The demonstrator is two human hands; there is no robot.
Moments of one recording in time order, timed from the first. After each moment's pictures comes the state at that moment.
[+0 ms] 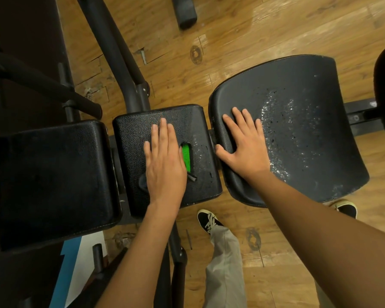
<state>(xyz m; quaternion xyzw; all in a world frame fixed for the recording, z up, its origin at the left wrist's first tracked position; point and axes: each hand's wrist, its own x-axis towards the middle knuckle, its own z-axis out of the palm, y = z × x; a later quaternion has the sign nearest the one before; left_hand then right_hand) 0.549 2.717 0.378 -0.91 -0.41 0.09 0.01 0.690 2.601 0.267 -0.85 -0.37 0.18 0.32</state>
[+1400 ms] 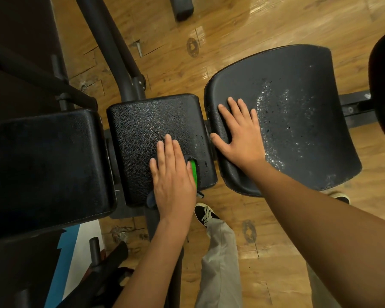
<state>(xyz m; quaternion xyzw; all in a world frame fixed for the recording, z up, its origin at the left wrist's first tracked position) 0.518 2.660 0.366 -0.90 -0.42 0.10 0.03 0.690 2.599 0.265 -0.85 -0.38 0.17 0.33</state>
